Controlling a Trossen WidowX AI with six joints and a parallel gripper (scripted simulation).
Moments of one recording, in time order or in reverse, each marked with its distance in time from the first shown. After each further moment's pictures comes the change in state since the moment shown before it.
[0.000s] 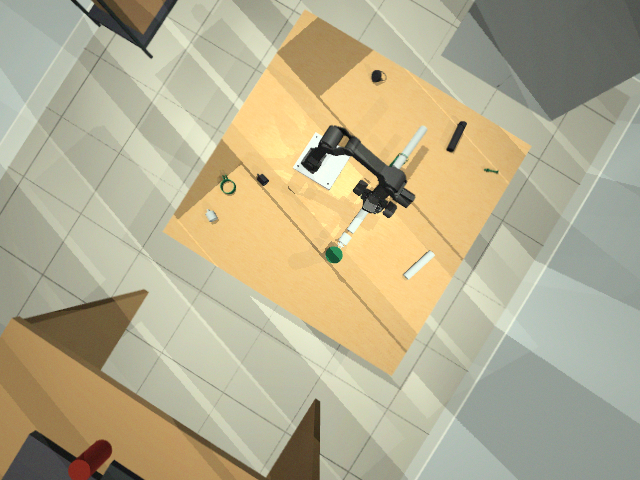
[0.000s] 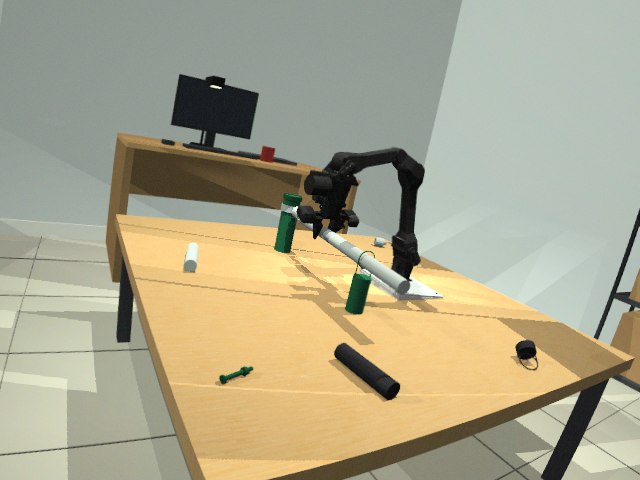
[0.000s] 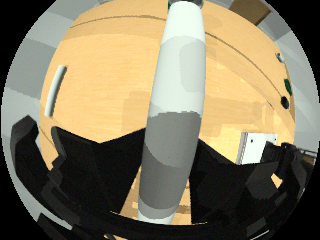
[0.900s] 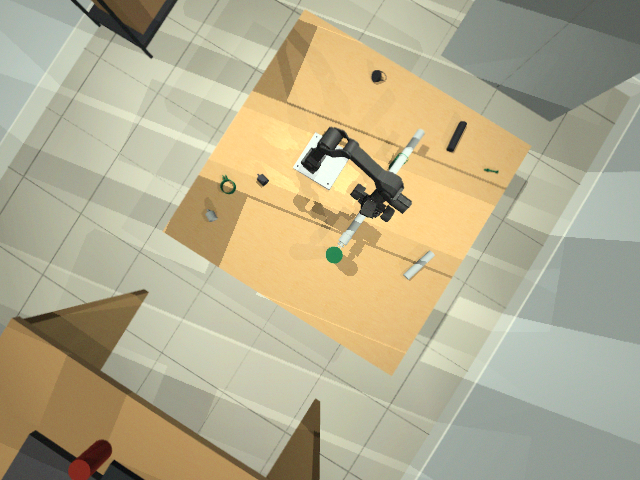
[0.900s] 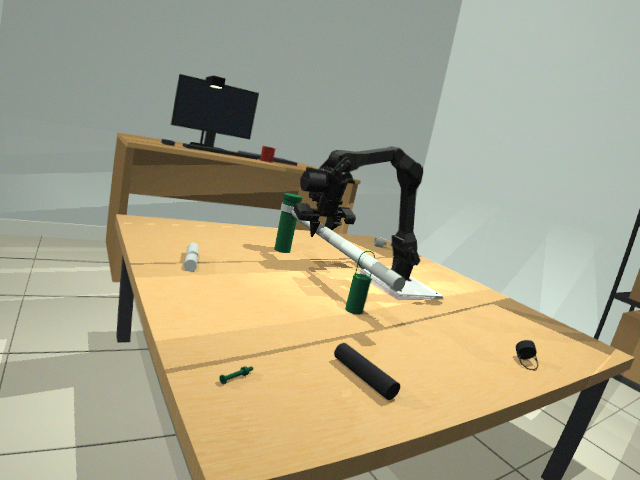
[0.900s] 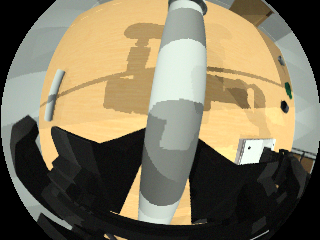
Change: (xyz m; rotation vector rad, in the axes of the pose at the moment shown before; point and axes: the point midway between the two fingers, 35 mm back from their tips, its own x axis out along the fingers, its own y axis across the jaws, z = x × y) arm 0.004 0.002 0.018 -0.005 0.012 -0.005
